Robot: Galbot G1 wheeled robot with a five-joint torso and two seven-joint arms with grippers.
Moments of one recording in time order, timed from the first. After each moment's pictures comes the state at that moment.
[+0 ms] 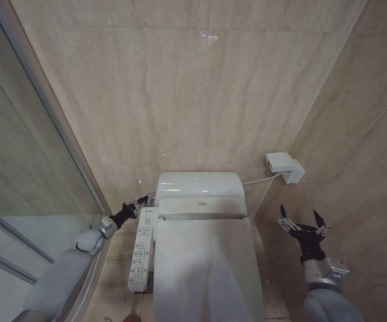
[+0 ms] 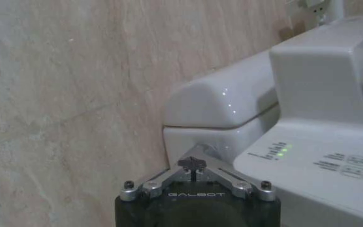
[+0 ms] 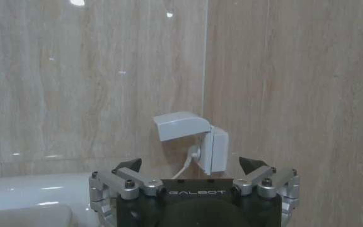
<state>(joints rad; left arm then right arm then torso) 0.65 -1.05 -0.07 -0.95 -0.27 -0.55 0.49 -1.55 1.31 0.73 2.09 0.30 0.04 0.26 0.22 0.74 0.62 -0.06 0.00</state>
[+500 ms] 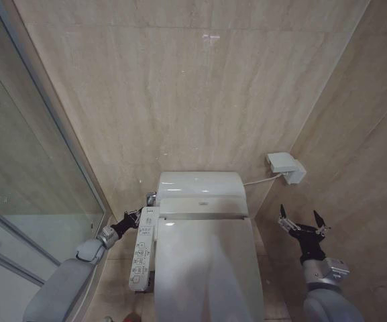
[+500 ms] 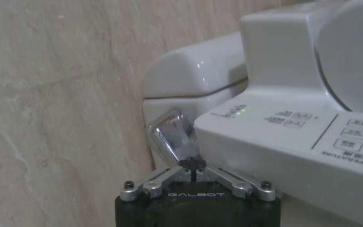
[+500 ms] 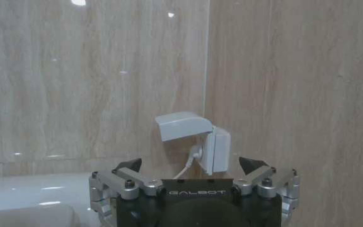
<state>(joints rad) 0.69 -1.07 -0.08 -0.93 -0.25 -0.55 0.51 -1.55 1.31 0.73 2.09 0.30 0.04 0.26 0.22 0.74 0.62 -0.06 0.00</state>
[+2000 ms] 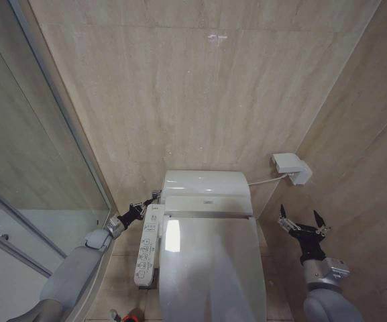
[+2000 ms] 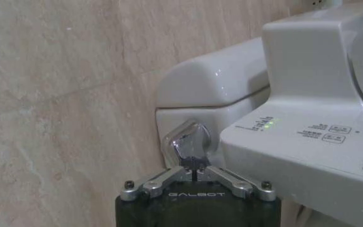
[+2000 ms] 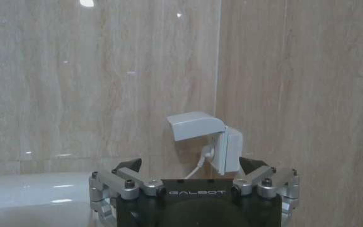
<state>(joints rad) 0.57 -1.13 -0.06 -0.82 -0.24 -0.56 0.53 -1.55 1.31 0.73 2.09 0.30 0.04 0.26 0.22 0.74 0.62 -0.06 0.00</state>
